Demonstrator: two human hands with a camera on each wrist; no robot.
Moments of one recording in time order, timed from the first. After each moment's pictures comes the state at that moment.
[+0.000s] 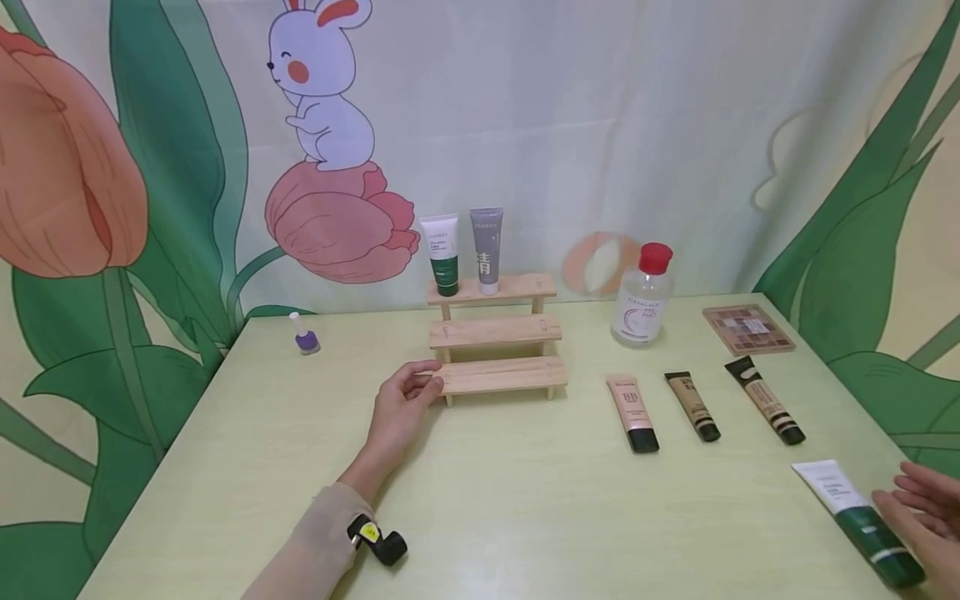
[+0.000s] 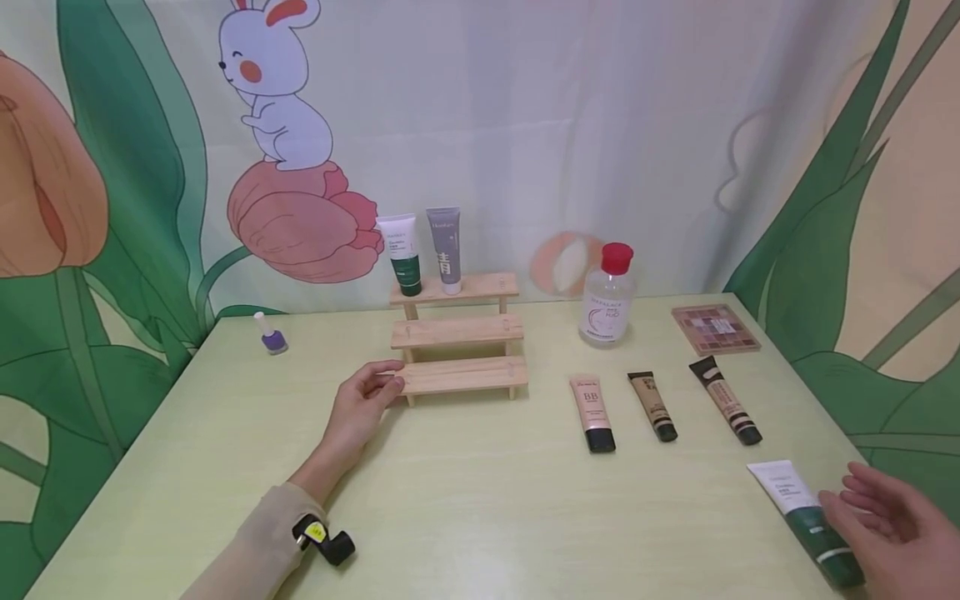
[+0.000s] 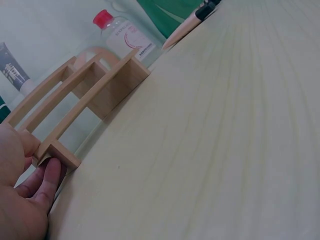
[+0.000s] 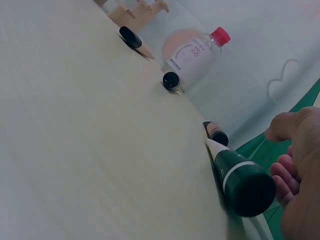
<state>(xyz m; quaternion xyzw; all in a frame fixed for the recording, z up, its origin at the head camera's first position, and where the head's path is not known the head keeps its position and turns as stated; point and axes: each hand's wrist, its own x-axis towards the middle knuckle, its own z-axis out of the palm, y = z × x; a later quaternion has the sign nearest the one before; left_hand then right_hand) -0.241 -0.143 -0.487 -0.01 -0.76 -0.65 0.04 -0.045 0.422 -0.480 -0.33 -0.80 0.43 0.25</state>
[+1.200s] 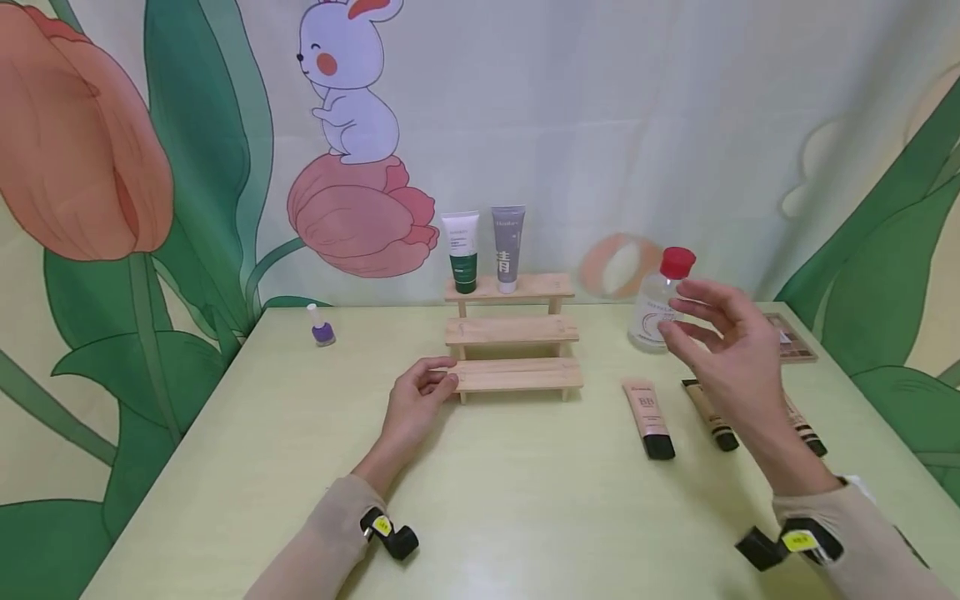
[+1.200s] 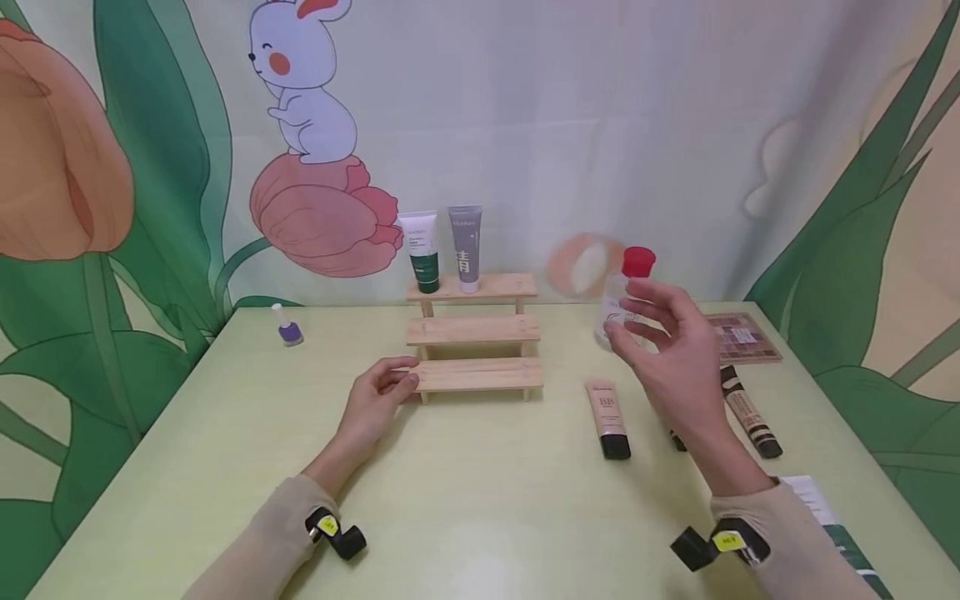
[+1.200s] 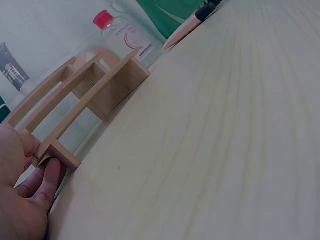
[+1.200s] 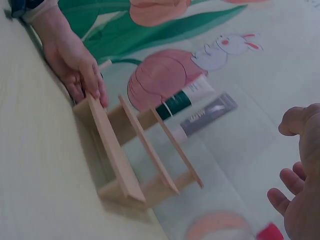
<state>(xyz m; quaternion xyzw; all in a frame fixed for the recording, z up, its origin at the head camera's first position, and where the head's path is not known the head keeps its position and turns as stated) -0.241 -0.147 -0.489 -0.02 -0.77 -0.64 0.04 -0.184 0.241 -0.357 0.12 -0.77 0.56 0.27</state>
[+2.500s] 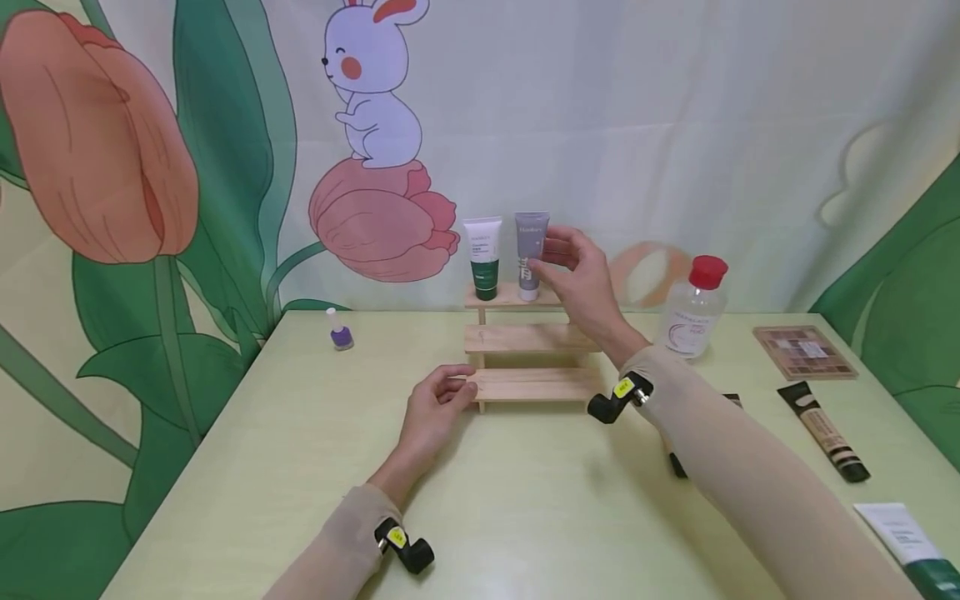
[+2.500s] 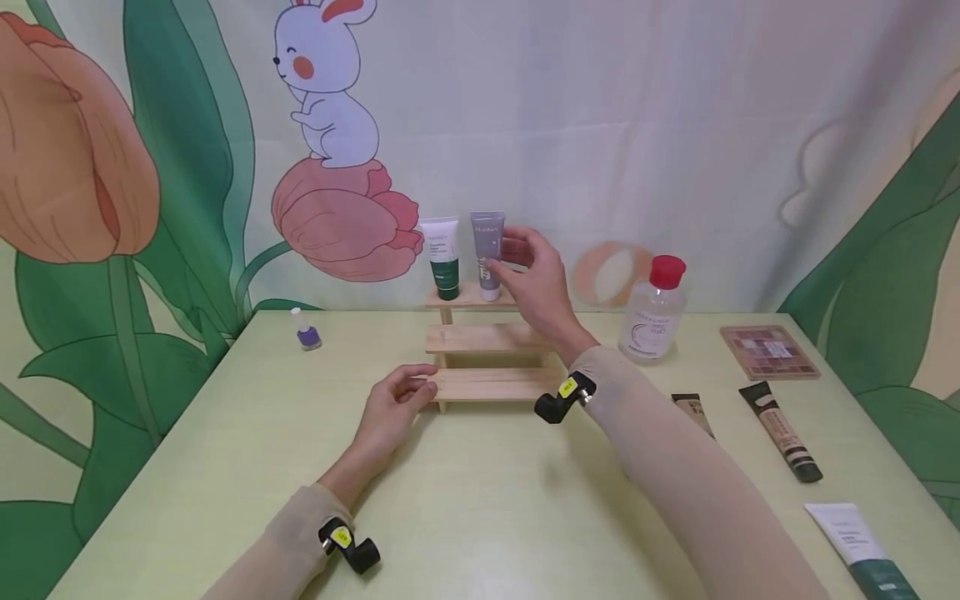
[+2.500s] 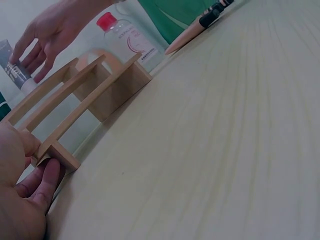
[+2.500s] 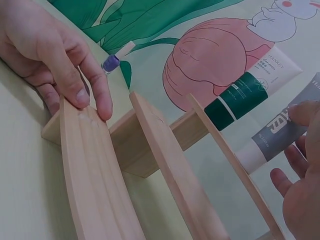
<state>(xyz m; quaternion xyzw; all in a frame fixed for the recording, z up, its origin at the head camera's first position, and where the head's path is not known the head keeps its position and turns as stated) -0.242 -0.147 -0.488 -0.01 -0.76 -0.64 0.05 -0.351 0.095 -0.362 0.17 -0.74 0.63 0.15</state>
